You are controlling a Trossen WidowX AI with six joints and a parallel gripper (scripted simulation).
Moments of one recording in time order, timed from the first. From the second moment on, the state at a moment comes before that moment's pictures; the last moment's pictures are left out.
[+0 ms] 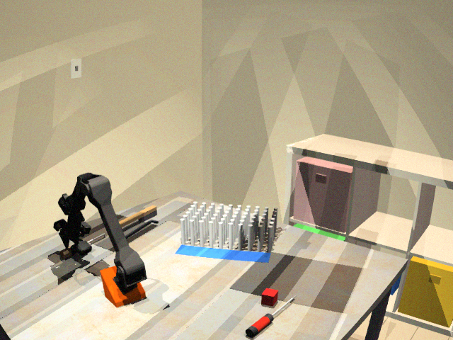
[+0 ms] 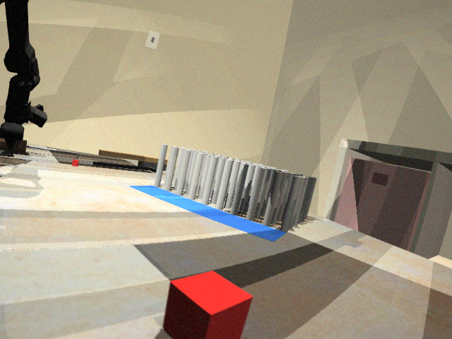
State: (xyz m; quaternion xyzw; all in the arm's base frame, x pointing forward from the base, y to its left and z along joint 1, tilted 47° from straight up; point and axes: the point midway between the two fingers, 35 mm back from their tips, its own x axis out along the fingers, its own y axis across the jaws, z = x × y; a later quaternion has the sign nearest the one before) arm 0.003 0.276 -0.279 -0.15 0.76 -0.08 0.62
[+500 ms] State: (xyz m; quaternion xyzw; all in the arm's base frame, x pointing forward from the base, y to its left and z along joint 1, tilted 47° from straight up) arm 0.003 0.276 -0.279 -0.15 0.76 -0.08 0.62
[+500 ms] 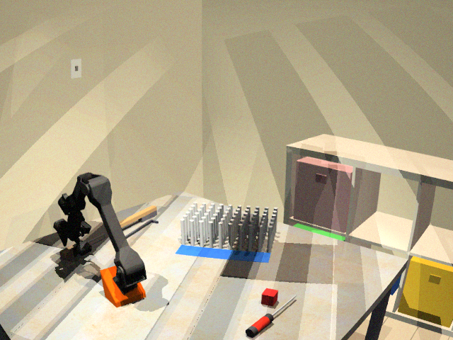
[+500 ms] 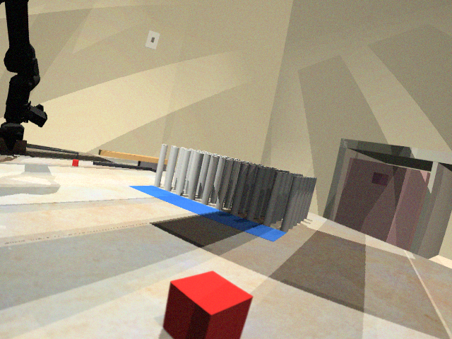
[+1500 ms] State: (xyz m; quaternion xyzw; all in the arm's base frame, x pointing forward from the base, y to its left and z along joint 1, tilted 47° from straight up) arm 0.010 0.325 -0.229 -0.15 0.76 -0.08 0.62
